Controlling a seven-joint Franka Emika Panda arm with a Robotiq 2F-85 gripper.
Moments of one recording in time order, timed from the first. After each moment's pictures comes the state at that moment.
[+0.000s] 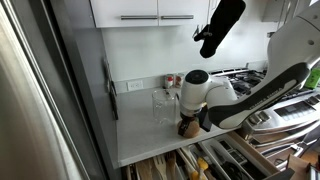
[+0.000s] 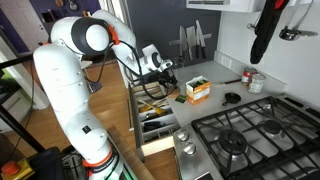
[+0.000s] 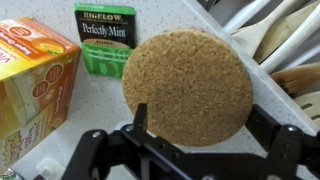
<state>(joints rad) 0.14 0.13 0.14 -2.25 -0.62 2.51 0.46</state>
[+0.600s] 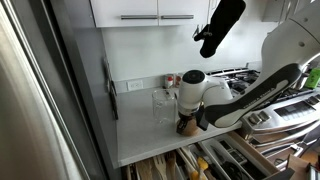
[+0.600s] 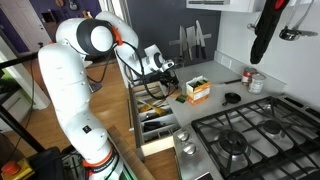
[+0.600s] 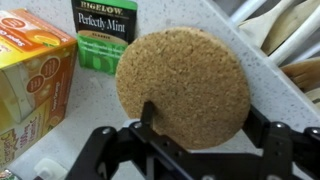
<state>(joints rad) 0.15 0.17 0.12 -2.21 -0.61 2.51 0.45</state>
